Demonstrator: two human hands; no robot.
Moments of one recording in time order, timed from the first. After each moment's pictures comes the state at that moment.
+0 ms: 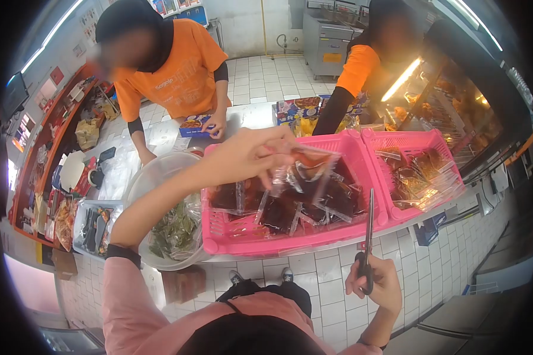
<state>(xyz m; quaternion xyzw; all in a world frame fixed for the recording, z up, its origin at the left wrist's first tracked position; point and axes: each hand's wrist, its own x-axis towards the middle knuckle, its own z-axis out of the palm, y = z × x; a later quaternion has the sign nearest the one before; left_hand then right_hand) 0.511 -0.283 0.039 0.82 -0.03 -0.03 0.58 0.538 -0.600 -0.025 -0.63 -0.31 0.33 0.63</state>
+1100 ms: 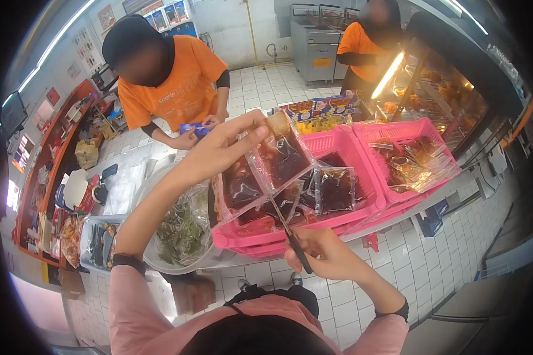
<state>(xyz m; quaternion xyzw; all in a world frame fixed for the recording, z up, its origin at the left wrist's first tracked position) 0.487 -0.274 0.059 0.83 -0.04 0.06 0.55 0.516 -0.511 -0.001 -0.56 -0.41 0.46 0.56</state>
